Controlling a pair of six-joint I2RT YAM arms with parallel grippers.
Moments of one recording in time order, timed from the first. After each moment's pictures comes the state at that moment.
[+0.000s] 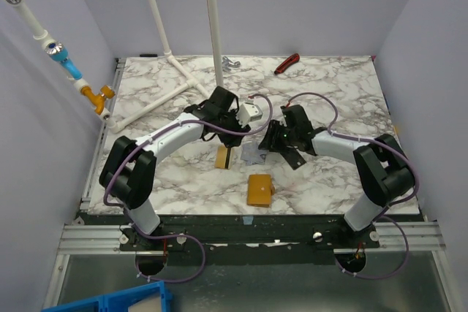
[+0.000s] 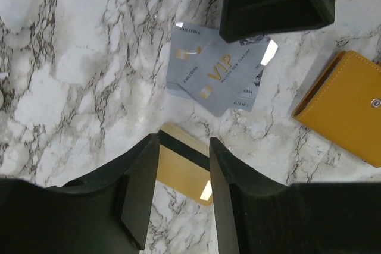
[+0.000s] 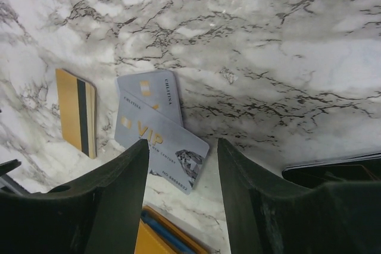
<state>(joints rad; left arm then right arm) -0.59 1.66 1.21 -0.49 0.38 0.39 0.49 1.66 0.84 -0.03 -0.21 0.64</state>
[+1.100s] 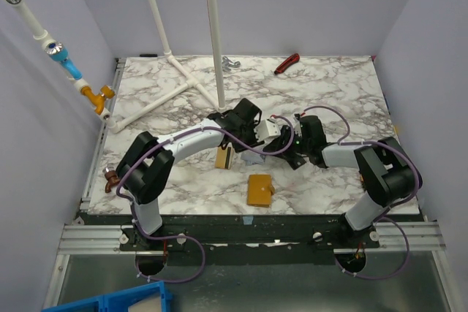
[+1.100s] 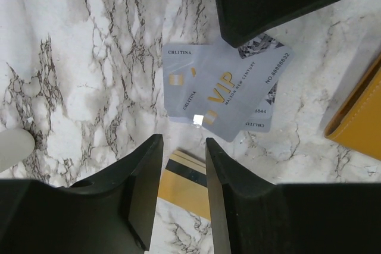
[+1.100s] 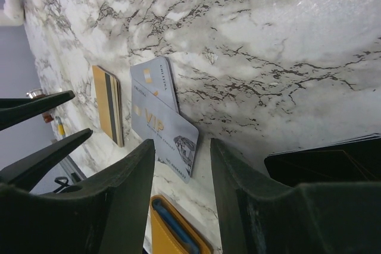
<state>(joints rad) -0.77 1.79 1.27 -0.47 0.14 0.57 0.39 1.65 0.60 0.34 -0.41 0.80</state>
